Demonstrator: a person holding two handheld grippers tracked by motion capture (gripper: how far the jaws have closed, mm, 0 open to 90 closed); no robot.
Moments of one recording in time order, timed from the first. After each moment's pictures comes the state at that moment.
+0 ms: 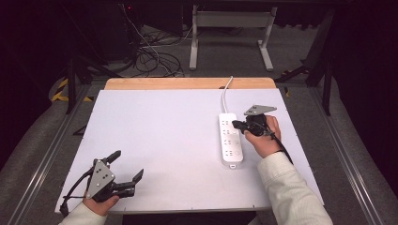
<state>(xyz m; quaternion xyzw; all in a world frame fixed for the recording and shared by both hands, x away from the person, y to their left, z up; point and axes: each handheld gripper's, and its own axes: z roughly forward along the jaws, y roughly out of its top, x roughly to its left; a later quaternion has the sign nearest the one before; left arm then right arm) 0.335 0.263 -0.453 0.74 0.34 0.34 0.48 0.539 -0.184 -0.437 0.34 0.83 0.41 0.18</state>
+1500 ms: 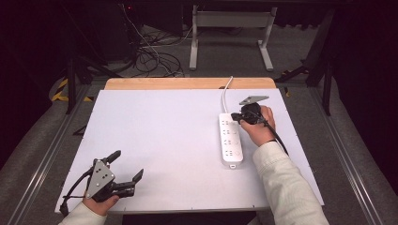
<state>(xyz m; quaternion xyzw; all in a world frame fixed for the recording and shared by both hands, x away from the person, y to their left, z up) 0.335 0.263 -0.453 0.74 0.34 0.34 0.48 0.584 -0.176 -0.443 0.37 0.83 0.38 0.18</state>
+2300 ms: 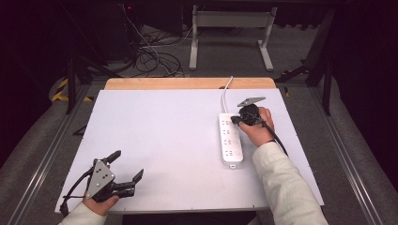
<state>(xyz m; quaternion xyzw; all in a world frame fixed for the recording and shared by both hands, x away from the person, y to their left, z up) 0.335 0.263 -0.453 0.74 0.34 0.34 0.48 0.586 -0.174 -0.452 0.37 0.84 0.35 0.17</state>
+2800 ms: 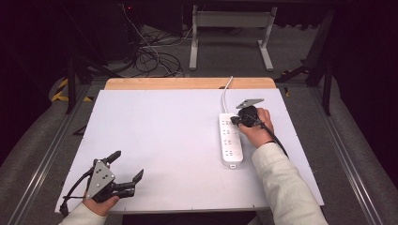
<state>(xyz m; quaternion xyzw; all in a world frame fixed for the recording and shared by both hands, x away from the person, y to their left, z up) 0.334 0.263 -0.453 0.74 0.34 0.34 0.48 0.583 -0.171 -0.455 0.36 0.85 0.34 0.18</state>
